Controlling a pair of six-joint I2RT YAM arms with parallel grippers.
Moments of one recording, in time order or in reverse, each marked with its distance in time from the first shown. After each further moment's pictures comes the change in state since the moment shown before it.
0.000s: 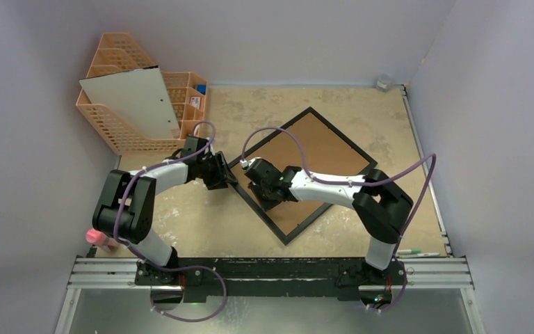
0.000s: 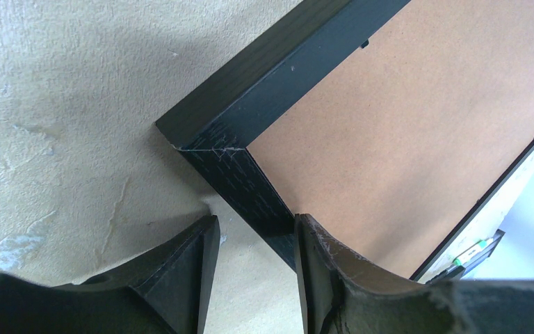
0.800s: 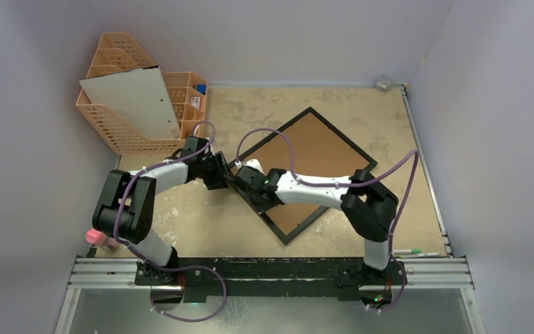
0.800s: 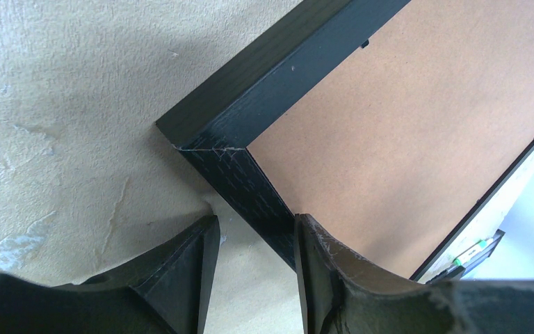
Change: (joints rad) left arm 0.000 0.000 0.000 0.000 0.000 0.000; right arm 0.073 0.109 0.123 -0.159 0.201 0.146
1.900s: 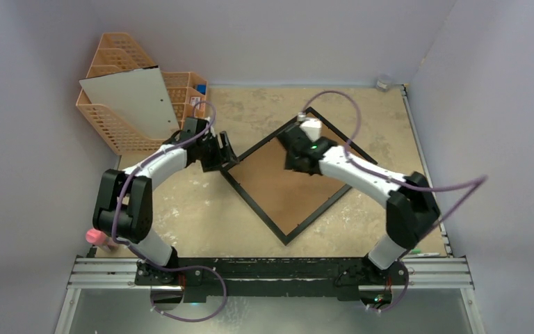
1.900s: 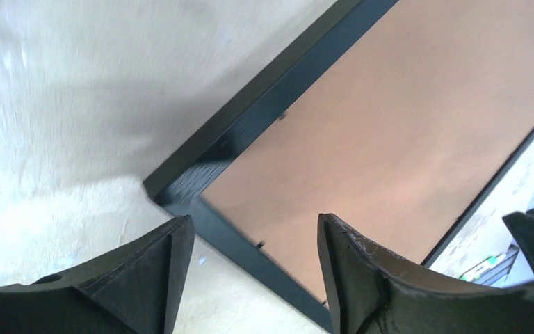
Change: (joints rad) left arm 0.000 0.000 0.188 -0.143 -0.038 0.073; right arm -0.262 -0.222 0.029 -0.083 0.231 0.228
